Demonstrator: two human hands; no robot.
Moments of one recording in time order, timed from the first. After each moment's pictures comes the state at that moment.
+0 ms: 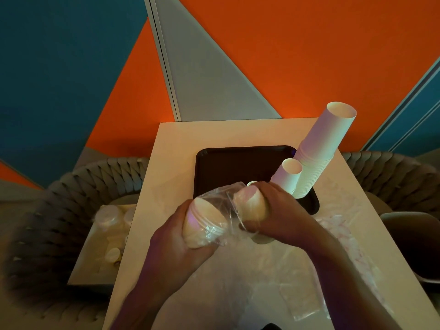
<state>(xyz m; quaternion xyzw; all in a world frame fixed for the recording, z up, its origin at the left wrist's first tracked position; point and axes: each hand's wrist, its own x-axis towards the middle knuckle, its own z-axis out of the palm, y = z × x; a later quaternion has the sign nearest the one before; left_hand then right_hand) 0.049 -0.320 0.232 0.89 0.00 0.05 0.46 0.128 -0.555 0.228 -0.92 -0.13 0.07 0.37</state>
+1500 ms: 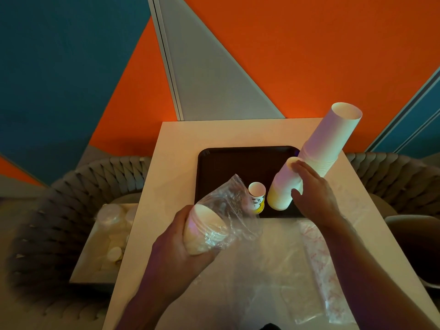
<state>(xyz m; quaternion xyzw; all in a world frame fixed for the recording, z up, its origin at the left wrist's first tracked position) 0.045 -0.321 0.218 0.89 0.03 0.03 0.46 0.183 -0.618 0.179 -0.97 0.00 -0.07 0.25</state>
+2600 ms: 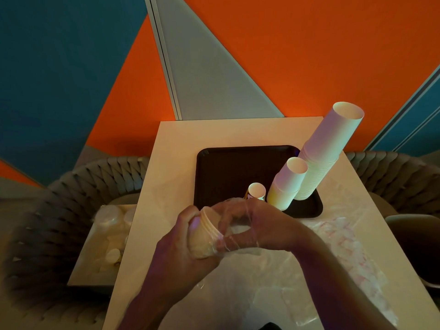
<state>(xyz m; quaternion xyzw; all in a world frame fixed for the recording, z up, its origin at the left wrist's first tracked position) 0.053 -0.325 0.223 0.88 -0.03 0.02 0.48 0.132 -0.521 0.241 -0.76 -0.26 0.27 0.53</state>
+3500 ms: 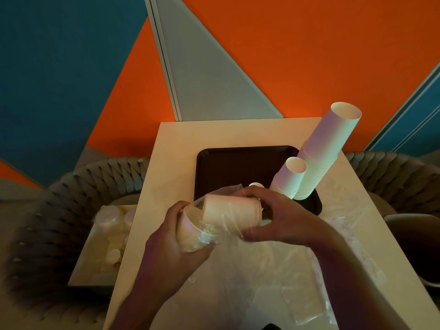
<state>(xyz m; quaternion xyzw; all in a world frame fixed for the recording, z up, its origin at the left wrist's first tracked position) 0.052 -0.315 0.224 0.88 0.03 0.06 0.47 0.129 -0.554 0.251 -0.82 -0.18 0.22 0.50</state>
